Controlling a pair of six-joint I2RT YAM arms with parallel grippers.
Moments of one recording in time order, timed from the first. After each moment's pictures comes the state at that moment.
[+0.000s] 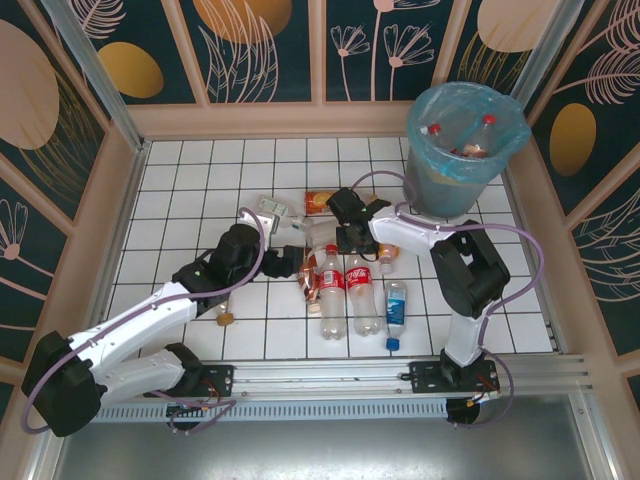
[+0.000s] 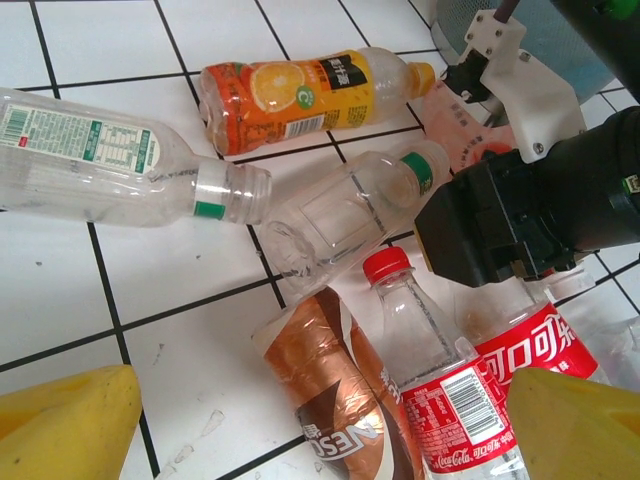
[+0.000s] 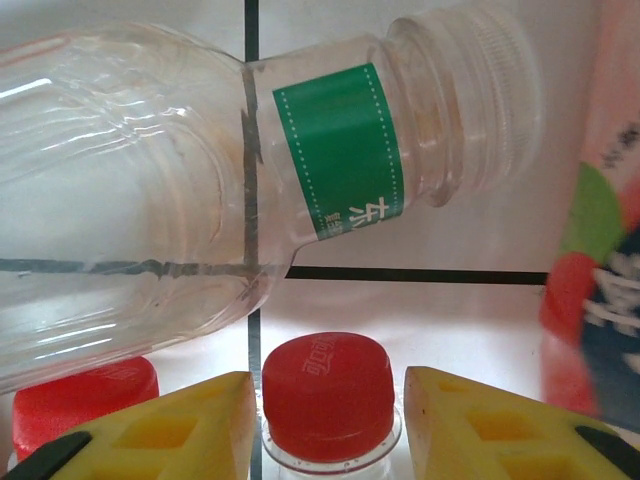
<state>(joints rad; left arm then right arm) -0.73 1.07 0.68 -0.19 -0.07 -0.41 0.69 1.84 1.25 -0.69 0.15 0.58</state>
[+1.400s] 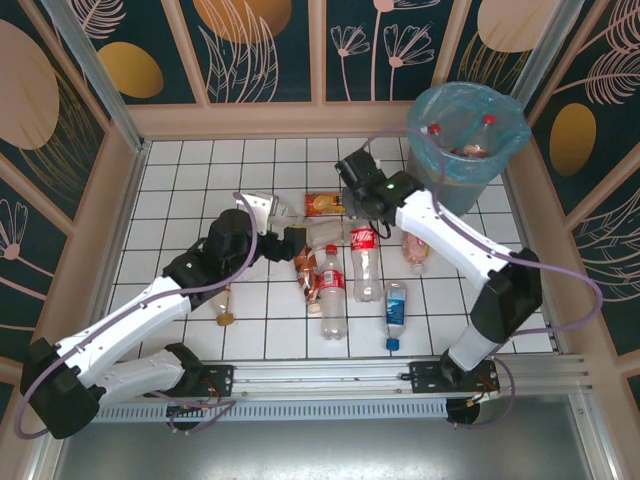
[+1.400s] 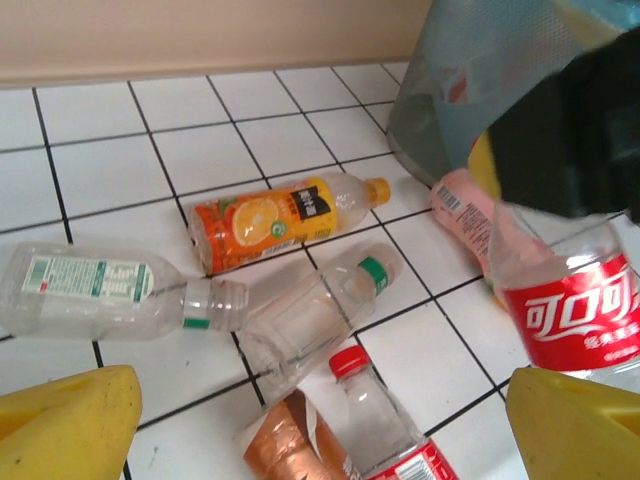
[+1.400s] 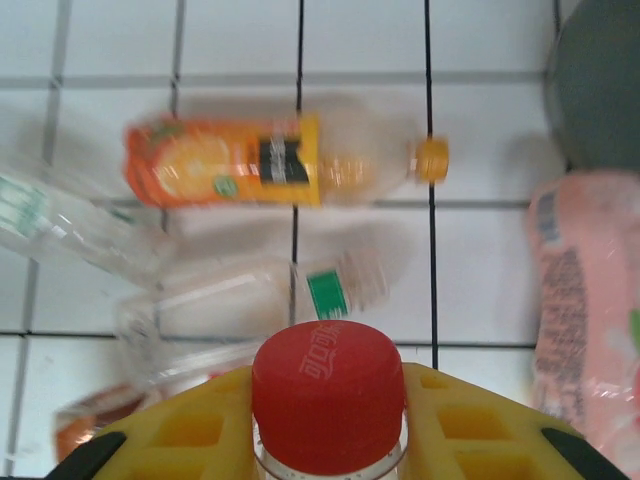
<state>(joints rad) -0.73 1.06 0.83 -0.20 -0.08 -0.35 0.71 1.60 1.52 -0.89 0.33 0.54</state>
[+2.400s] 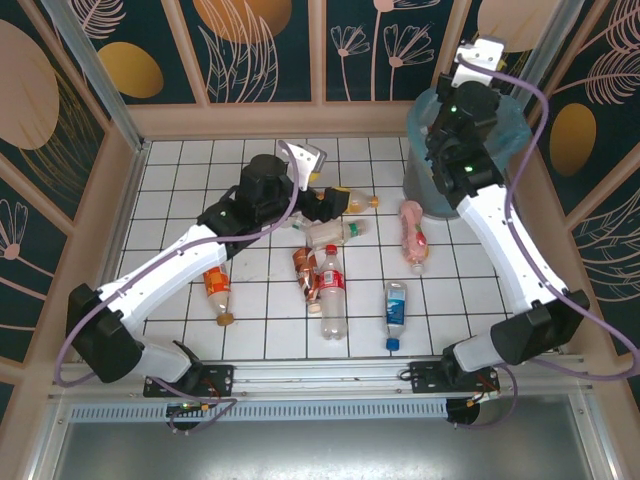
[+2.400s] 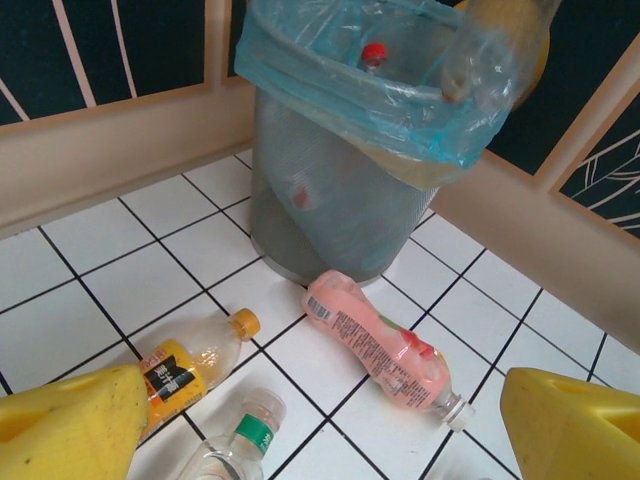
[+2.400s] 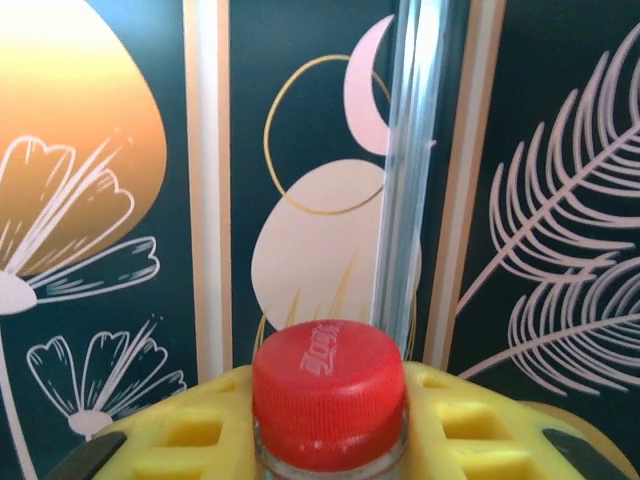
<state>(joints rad) -0.73 1.44 1.28 -0.15 0.18 -0.20 0.38 1.46 1.57 0.20 0.83 -0.28</state>
